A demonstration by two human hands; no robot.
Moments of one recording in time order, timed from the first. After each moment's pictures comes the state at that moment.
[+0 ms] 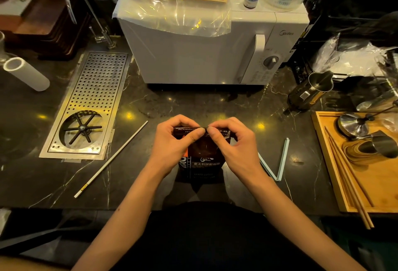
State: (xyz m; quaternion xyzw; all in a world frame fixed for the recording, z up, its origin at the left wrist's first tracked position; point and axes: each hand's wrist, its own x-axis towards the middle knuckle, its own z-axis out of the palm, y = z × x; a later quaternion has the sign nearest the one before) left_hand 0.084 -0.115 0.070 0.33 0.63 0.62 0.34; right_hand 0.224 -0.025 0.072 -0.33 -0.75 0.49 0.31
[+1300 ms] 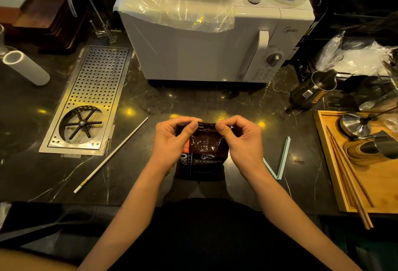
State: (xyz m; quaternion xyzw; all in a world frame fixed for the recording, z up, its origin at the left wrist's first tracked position) left_hand 0.086 -0.114 0.061 0.29 0.60 0.66 0.34; right_hand 0.221 -0.019 0.073 -0.40 -0.66 0.54 0.32
